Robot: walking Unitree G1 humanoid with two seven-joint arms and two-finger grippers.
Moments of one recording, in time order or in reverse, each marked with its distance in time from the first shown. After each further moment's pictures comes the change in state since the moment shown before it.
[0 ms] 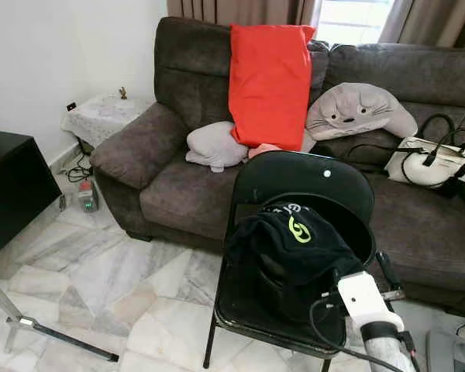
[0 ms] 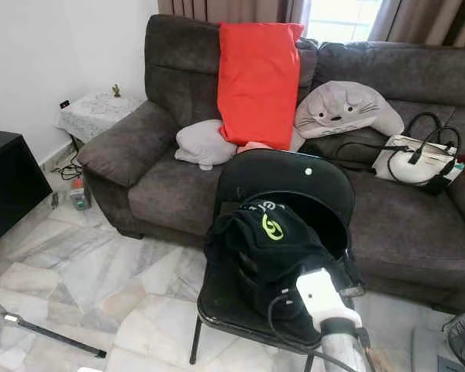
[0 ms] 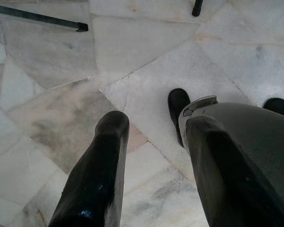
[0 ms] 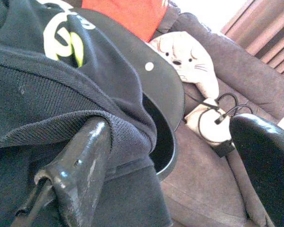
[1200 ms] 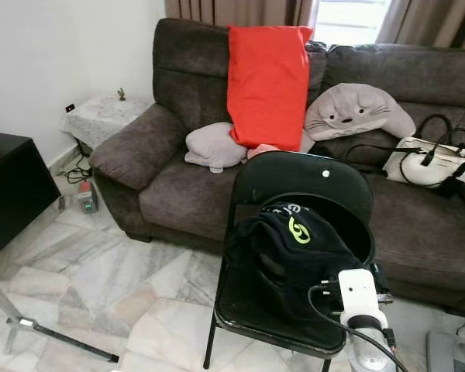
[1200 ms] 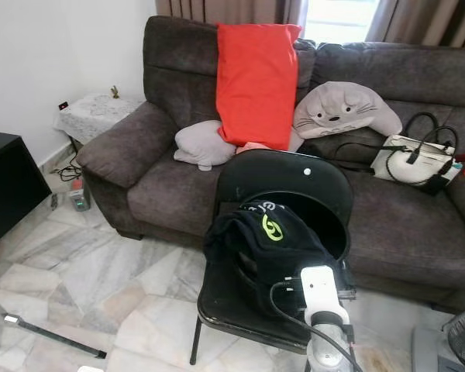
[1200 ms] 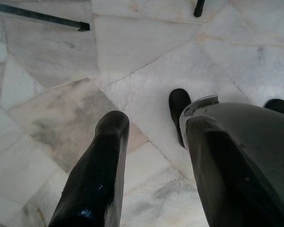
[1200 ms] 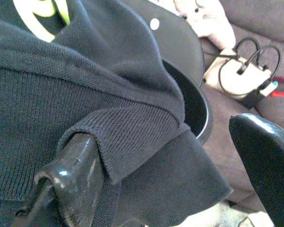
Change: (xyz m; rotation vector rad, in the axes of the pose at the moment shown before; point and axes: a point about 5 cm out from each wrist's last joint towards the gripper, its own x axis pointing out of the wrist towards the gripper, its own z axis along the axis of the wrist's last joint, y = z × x) left arm 0.000 0.000 0.001 0.000 -0.002 -0.001; right arm 0.020 0.025 -0.028 0.241 0.160 -0.040
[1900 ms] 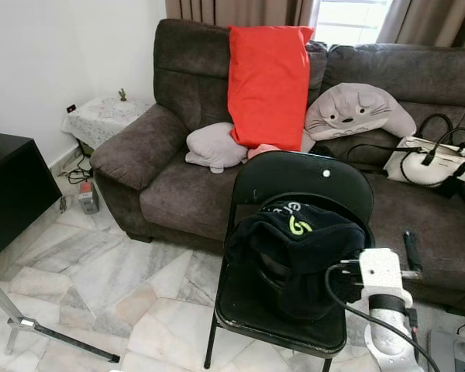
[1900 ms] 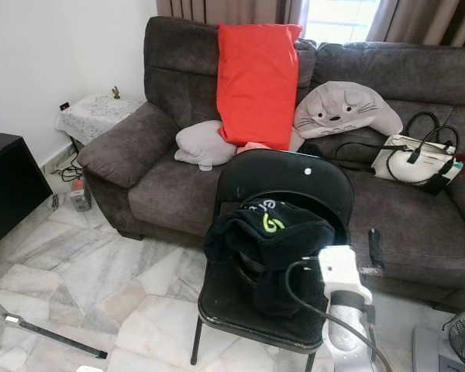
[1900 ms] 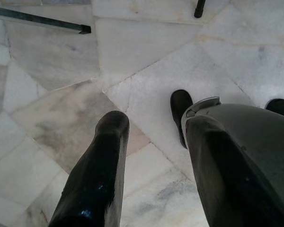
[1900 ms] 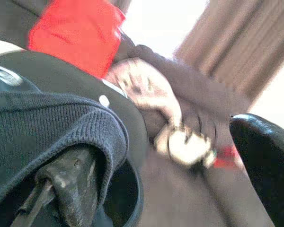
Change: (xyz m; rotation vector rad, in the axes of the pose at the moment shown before) left arm 0.000 0.001 0.001 0.004 -0.002 0.003; right arm 0.019 -0.026 0.059 -0.223 -0.389 -0.132
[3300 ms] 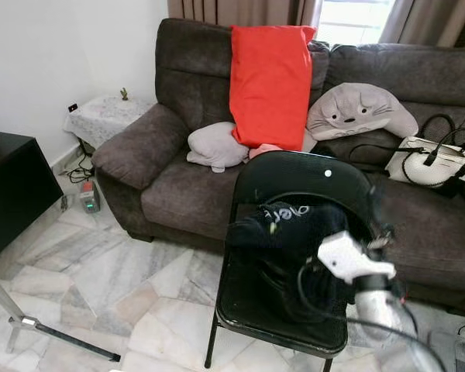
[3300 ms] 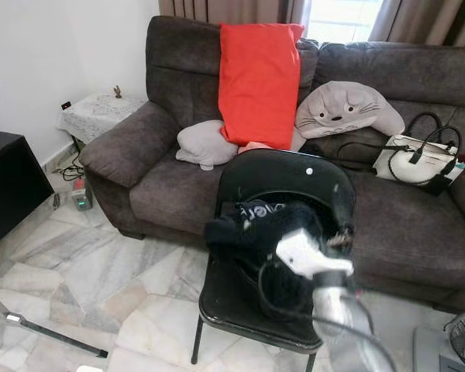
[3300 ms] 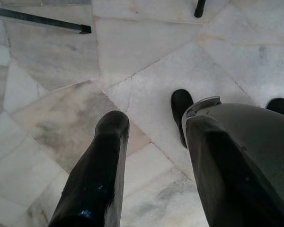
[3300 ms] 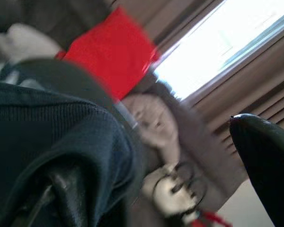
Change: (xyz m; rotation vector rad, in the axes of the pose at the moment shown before) left arm 0.000 0.000 0.000 0.003 0.000 0.000; right arm -0.006 0.009 0.014 -0.247 -0.063 0.147
